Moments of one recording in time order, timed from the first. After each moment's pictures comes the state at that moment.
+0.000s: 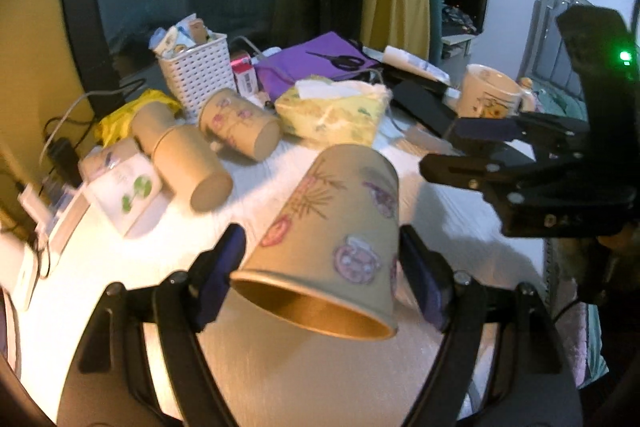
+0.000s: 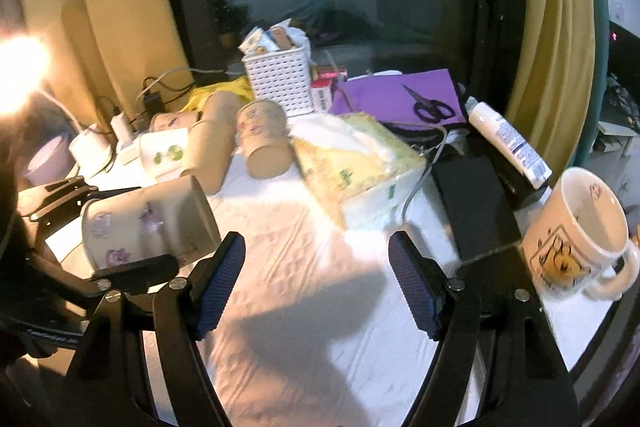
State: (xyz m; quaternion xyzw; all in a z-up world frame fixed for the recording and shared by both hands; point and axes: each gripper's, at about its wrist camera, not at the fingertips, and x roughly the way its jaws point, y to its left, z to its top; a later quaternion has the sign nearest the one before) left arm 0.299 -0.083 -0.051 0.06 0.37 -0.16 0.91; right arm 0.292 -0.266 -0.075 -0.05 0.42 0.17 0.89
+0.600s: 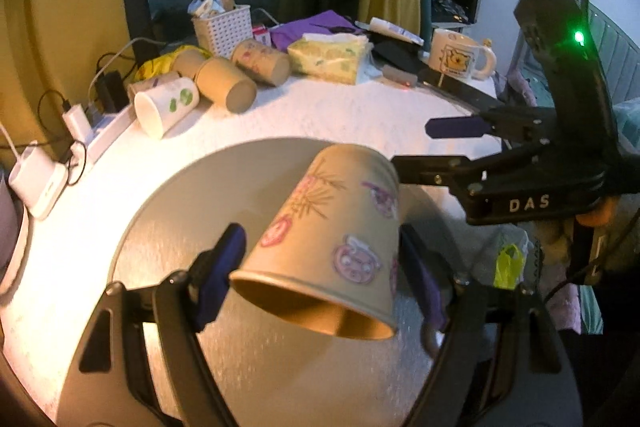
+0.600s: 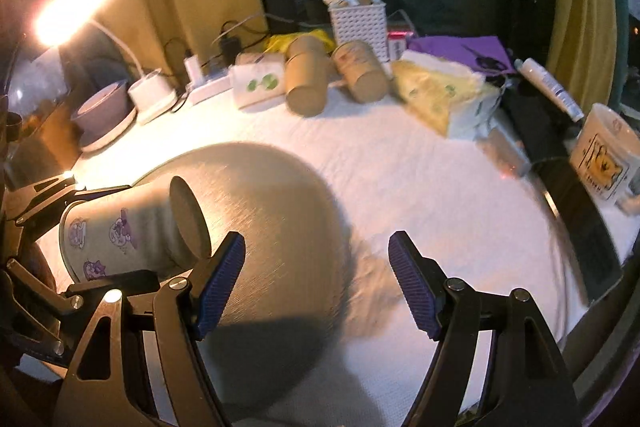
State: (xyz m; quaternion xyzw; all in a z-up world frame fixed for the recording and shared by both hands) left arm 0.168 -0.034 -0.071 0.06 0.38 -0.16 0.91; right arm 0.187 -0.201 -0.091 -0.06 0.46 0.22 0.86
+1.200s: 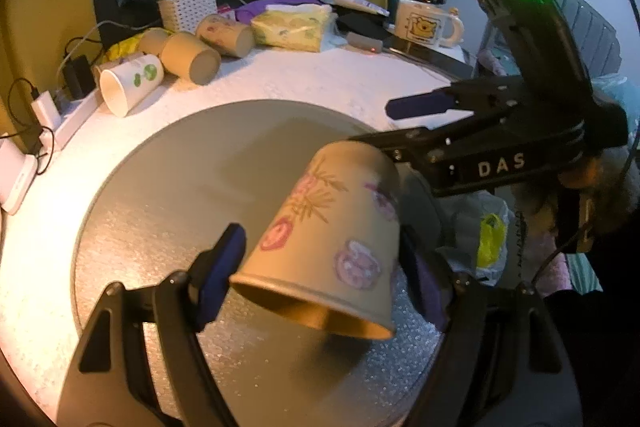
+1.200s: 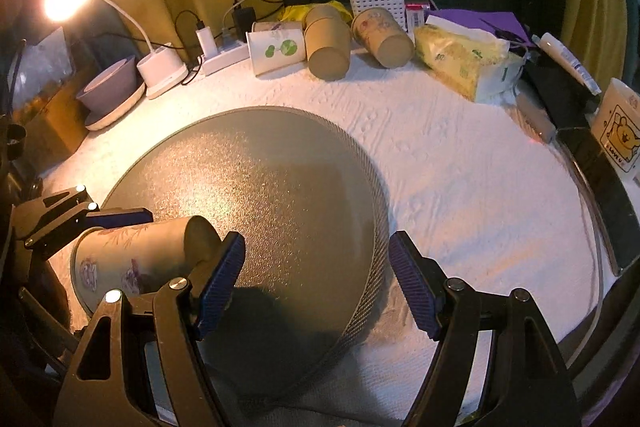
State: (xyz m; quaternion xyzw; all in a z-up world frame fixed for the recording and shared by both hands) left arm 0.155 -0.037 -0.099 0.07 0.39 -0.22 0.89; right arm 0.177 -0.192 -0.111 -0.05 0.48 0.23 0.84
